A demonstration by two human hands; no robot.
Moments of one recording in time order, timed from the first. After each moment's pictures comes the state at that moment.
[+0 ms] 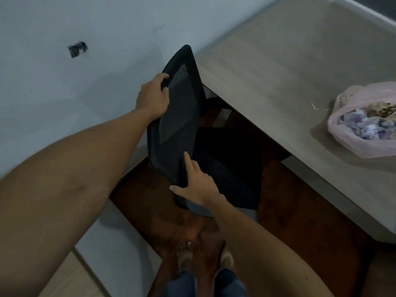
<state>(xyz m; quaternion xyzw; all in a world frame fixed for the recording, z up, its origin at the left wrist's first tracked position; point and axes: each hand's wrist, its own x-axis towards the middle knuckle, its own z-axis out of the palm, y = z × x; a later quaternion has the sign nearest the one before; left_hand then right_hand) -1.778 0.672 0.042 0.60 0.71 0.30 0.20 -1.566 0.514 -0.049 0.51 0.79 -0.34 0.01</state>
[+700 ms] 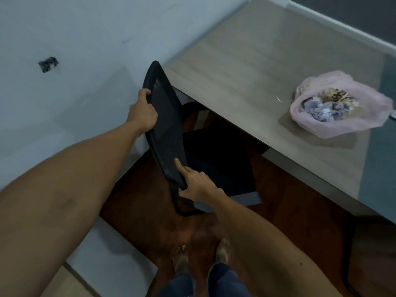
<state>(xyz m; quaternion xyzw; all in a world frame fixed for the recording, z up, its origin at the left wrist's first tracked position) -1.726 0.634 0.055 0.55 0.74 0.26 0.29 -1.515 0.499 -0.036 0.49 0.82 -0.30 0.03</state>
